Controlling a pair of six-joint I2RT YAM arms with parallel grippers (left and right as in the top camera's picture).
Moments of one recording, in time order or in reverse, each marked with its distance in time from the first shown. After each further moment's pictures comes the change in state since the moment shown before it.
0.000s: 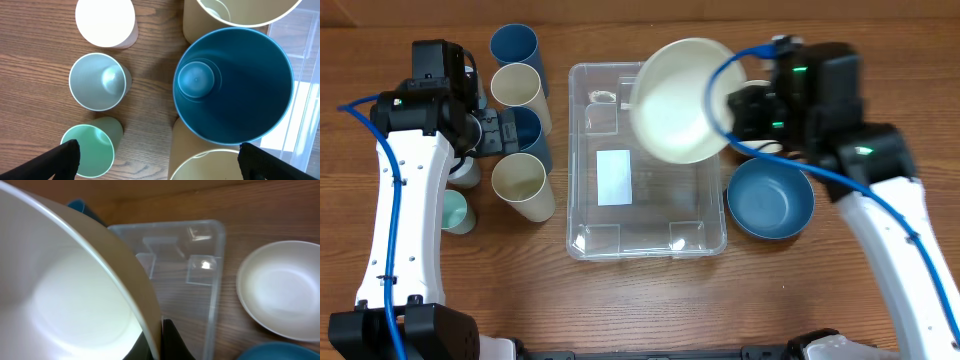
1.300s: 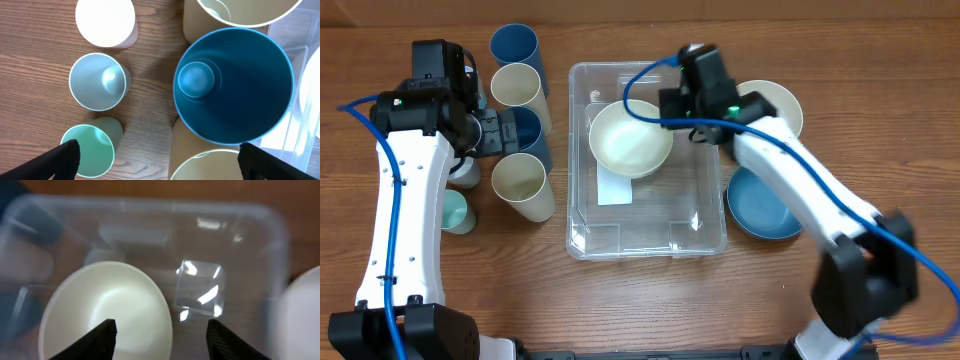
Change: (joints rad) left arm 0.000 0.000 0.000 0.000 0.000 0.000; right arm 0.137 0.381 0.046 0.224 0.258 -0.006
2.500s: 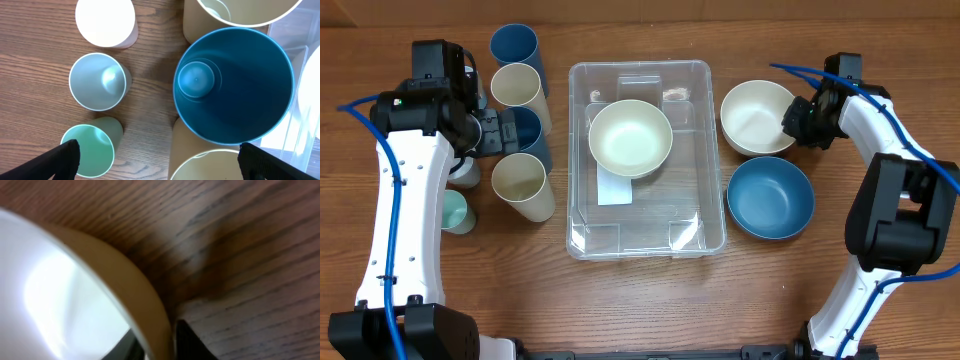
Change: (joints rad) left arm 0.000 0.000 0.000 0.000 0.000 0.000; right arm -0.588 0.308 0.007 -0.132 -0.205 0.078
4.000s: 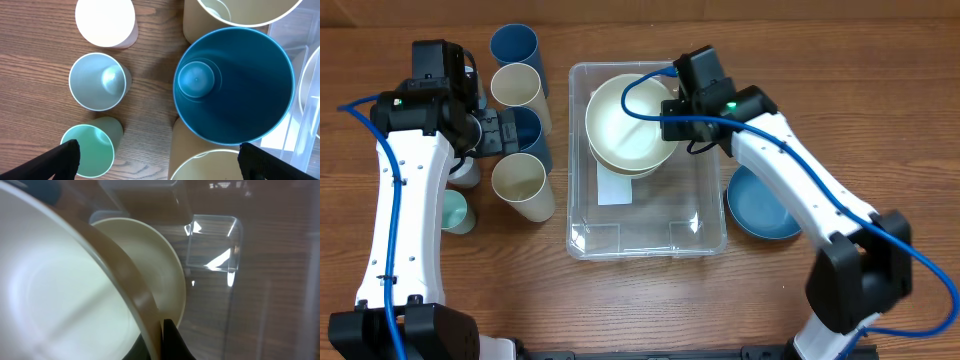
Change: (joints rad) left arm 0.000 0.000 0.000 0.000 0.000 0.000; right arm 0.609 -0.248 0.039 -0.034 0.115 -0.004
